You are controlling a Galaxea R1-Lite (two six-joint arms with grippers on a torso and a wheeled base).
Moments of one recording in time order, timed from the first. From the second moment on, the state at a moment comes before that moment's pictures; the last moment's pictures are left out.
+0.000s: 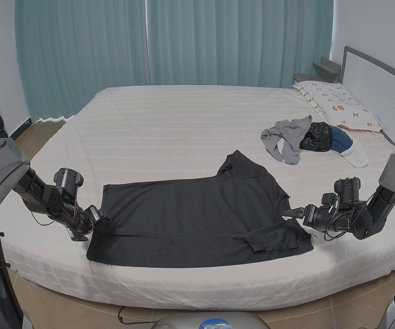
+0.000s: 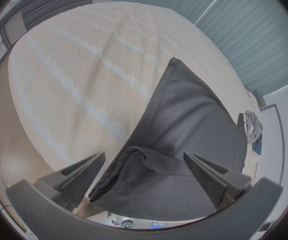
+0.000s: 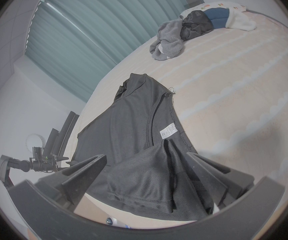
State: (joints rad) left arm 0.02 2.20 -1.05 -0.09 -0.13 -0.67; right arm 0.06 2.22 -0.74 -0.83 0.39 0.49
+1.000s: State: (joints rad) left arm 0.07 2.10 -1.04 -0.12 -0.21 -0.86; right arm 0.10 2.08 -0.55 -0.83 0.38 0.81
